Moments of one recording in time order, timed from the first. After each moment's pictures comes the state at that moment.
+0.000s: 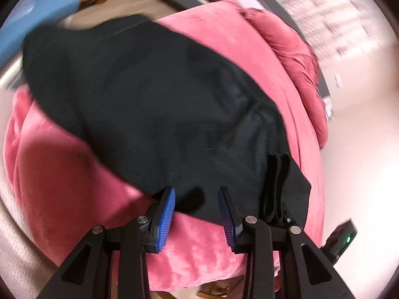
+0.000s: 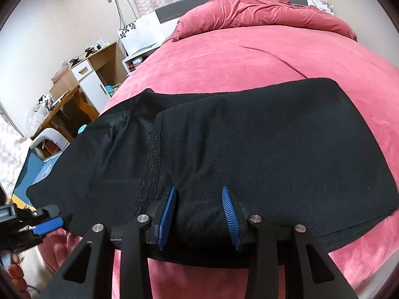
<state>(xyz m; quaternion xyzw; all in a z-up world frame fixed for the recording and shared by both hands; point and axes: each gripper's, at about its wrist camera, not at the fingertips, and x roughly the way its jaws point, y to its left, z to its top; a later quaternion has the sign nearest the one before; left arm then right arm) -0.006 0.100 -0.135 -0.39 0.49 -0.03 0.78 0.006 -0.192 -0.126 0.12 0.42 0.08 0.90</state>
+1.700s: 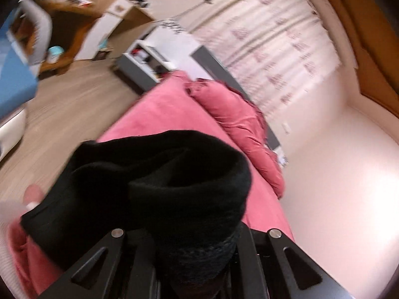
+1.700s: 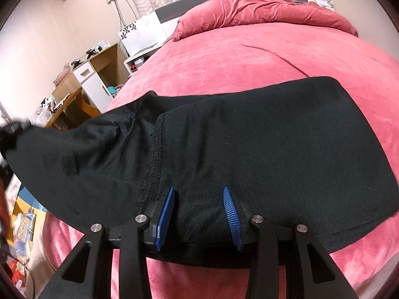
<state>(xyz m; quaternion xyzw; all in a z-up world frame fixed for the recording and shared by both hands) 0.040 0.155 -0.033 -0.38 0.25 -0.10 0.88 0.009 -0.199 -0.122 0.13 0.43 0.09 0.89</state>
